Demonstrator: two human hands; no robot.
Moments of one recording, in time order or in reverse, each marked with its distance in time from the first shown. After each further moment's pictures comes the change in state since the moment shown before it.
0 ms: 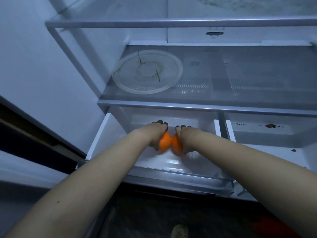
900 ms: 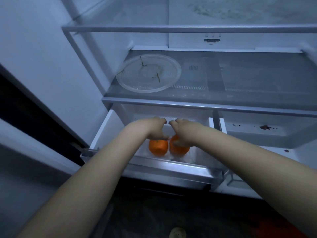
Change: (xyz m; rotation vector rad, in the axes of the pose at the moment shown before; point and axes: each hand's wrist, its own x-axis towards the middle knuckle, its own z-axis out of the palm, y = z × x) left_hand -0.041 0.021 -0.030 -0.120 0.038 -0.124; right_hand -0.047 0.001 -0.019 0.097 0.228 -0.117
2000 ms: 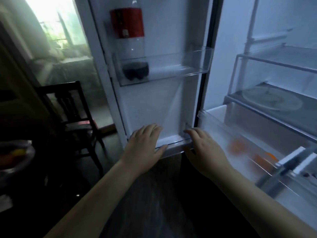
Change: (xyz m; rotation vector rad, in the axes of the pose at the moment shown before) left_hand -0.431 0.137 0.165 -0.035 0.861 -0.882; right_hand -0.271 -0.150 0.040 0.214 0.612 -0.935
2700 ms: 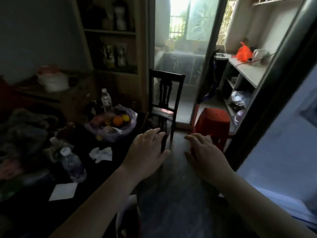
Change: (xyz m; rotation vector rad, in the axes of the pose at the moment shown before) left_hand -0.151 -0.266 -0.054 0.126 0.073 -0.637; right_hand 0.154 -0.275 0.145 0.115 -0.299 -0.620
